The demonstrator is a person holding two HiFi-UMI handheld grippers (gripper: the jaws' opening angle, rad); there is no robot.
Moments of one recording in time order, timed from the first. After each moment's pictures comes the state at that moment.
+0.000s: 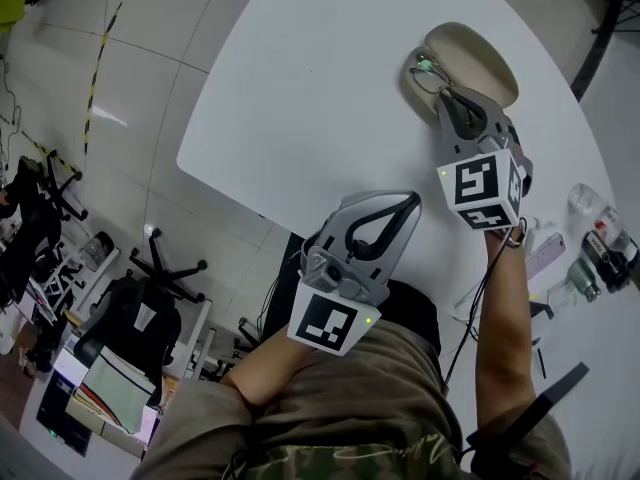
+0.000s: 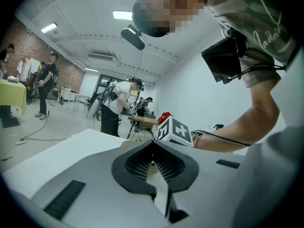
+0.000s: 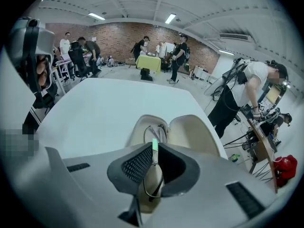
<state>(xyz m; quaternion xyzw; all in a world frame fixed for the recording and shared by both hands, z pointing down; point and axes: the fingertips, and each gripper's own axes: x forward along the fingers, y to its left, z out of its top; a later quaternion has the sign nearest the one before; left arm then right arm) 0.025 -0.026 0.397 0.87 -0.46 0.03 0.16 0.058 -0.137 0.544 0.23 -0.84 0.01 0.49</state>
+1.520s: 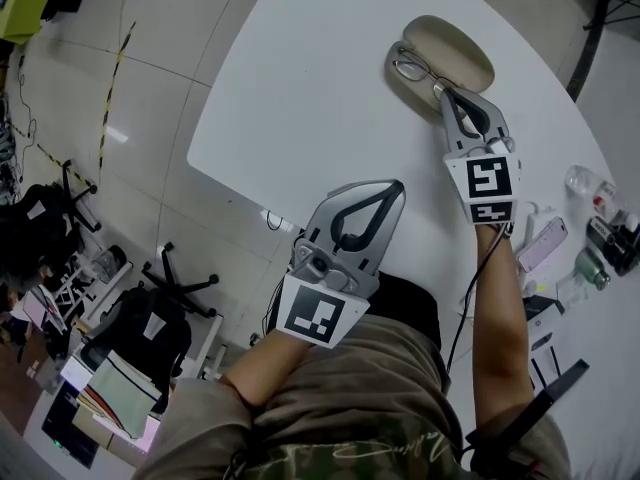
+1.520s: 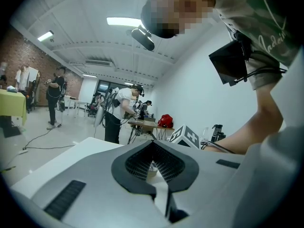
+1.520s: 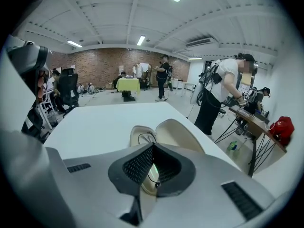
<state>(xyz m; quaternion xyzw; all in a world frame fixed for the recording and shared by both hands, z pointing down) 0.028 -0.012 0.366 0.87 -0.47 0.04 0.13 0.088 -0.136 0.507 0.35 -0.87 0.07 0.35</state>
